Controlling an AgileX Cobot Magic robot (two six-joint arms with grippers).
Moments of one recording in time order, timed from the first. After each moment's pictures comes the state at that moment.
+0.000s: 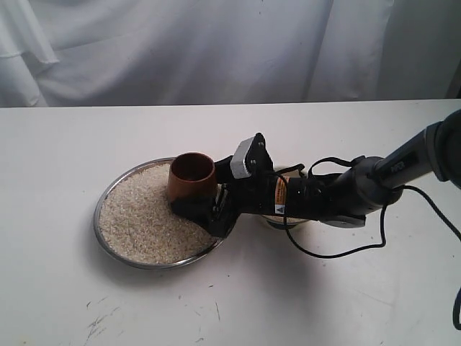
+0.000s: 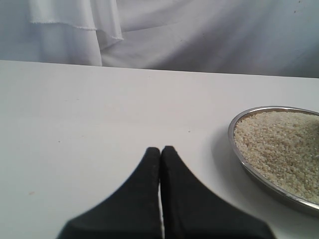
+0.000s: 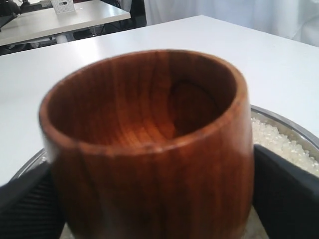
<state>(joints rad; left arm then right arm) 0.03 0.00 0.00 -0.01 0.33 -0.02 0.53 2.36 -1.19 -1.02 -1.12 0.54</state>
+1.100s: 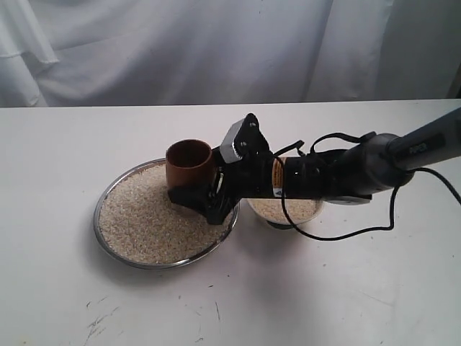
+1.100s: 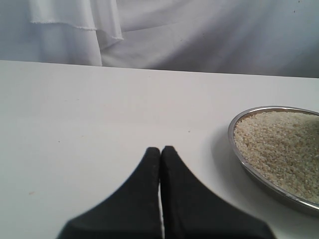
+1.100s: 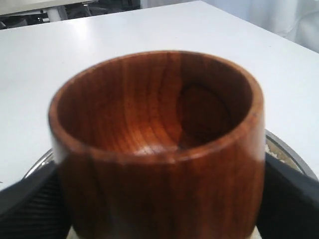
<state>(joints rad) 0.03 0.00 0.00 -0.01 0.33 -0.02 0.55 2.23 -1.19 -1.11 -0.96 0.63</state>
